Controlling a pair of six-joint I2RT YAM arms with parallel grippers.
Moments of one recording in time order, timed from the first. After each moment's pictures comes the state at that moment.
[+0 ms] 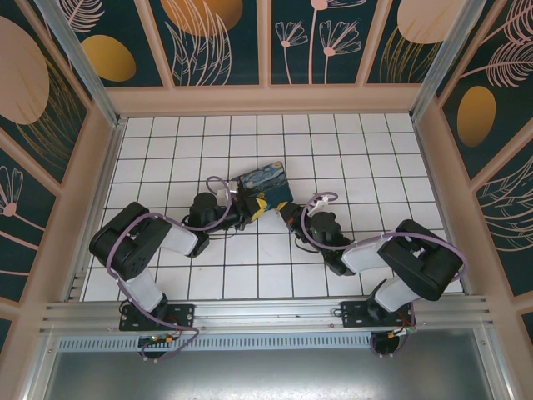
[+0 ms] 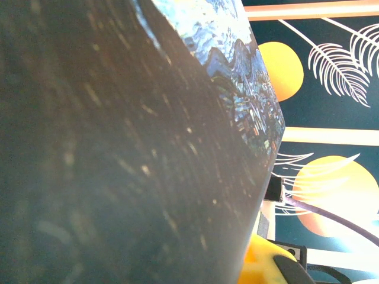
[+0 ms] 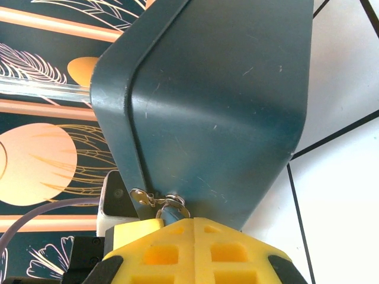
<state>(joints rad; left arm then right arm) -0.58 1.73 0.46 1.09 0.57 -1.46 0.83 1.51 0.31 1.01 0.10 1.38</state>
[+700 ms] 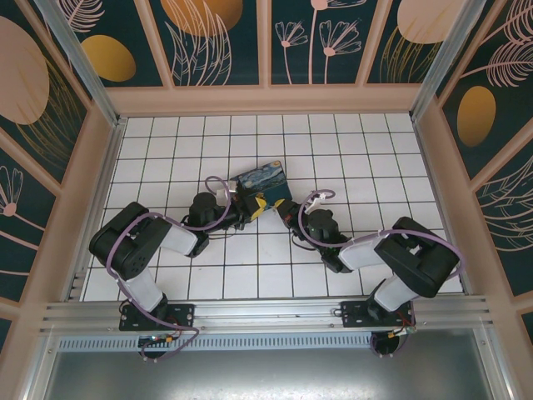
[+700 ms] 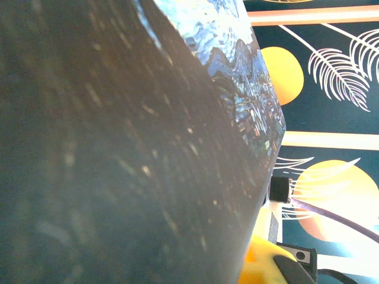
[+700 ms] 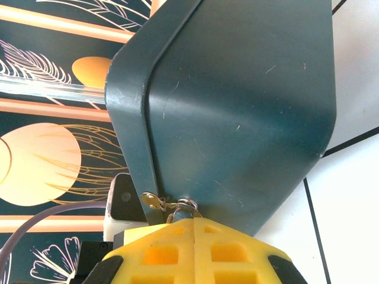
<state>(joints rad) -0.58 1.73 0.46 1.09 0.56 -1.46 0.83 1.54 0.35 1.02 0.11 1.38</state>
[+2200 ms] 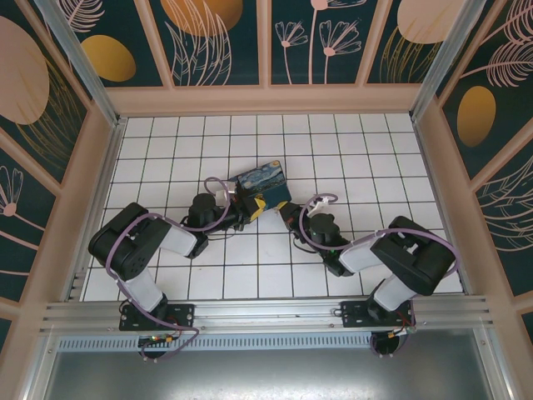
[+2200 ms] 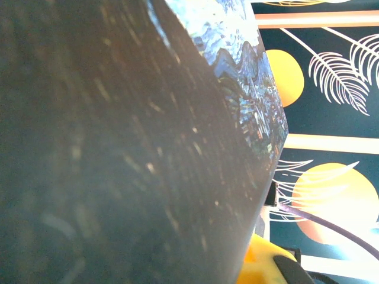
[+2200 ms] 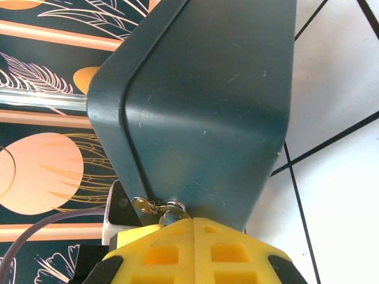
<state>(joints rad) -0.58 1.72 0.44 1.09 0.56 -1.48 0.84 1.56 0.31 1.08 0.14 1.41</state>
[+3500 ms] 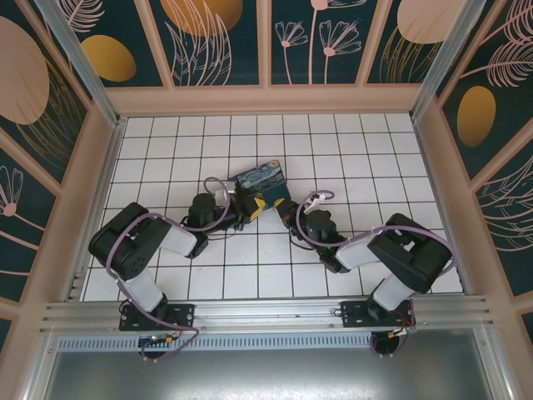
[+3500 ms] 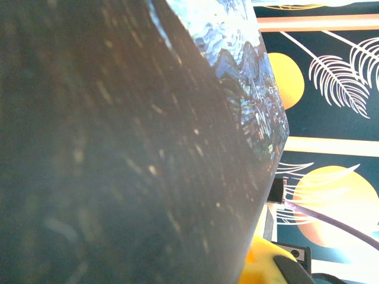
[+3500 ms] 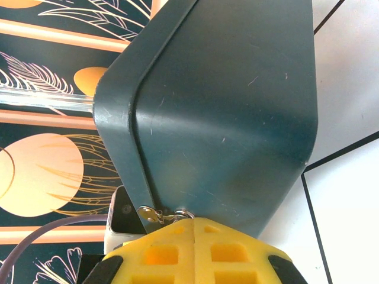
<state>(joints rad) -0.57 1.72 0.44 1.09 0.55 -1.48 0.84 1.59 0.35 1.07 0.14 1.40</state>
